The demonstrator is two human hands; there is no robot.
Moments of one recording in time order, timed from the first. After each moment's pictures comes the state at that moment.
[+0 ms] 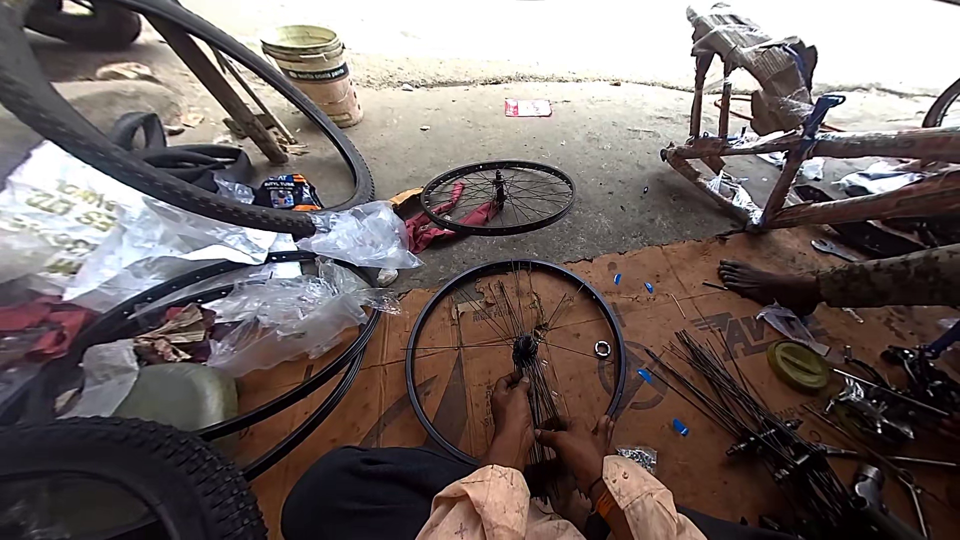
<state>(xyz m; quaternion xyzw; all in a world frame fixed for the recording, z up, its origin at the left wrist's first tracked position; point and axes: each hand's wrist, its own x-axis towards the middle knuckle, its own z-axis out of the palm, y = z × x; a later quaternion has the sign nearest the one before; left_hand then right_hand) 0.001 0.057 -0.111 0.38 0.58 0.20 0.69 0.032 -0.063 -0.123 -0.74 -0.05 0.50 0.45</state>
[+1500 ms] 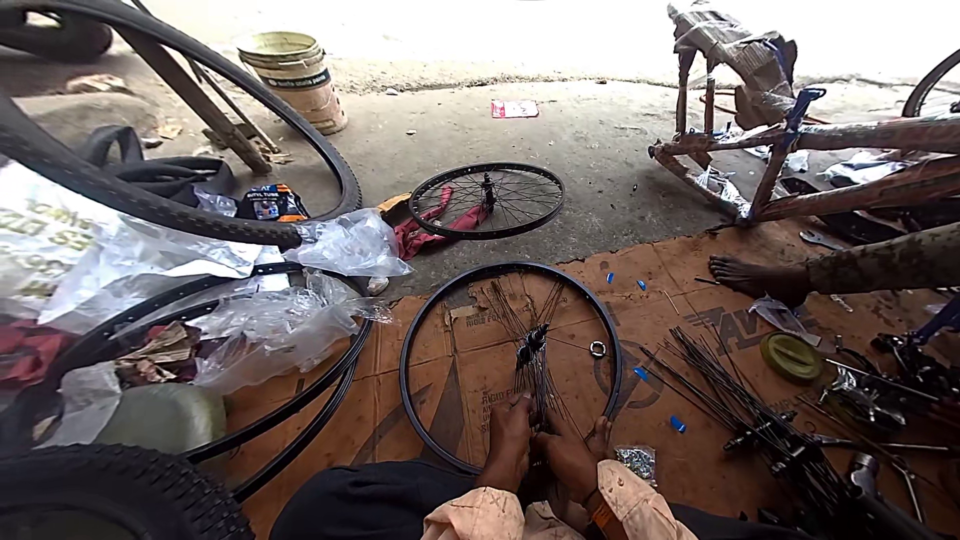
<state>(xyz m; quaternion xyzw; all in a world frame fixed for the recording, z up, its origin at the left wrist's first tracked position) -0.021 0.048 -0.102 0.48 0.53 0.10 0.69 0.021 -0.055 -0.100 -0.64 -0.06 0.54 0.54</state>
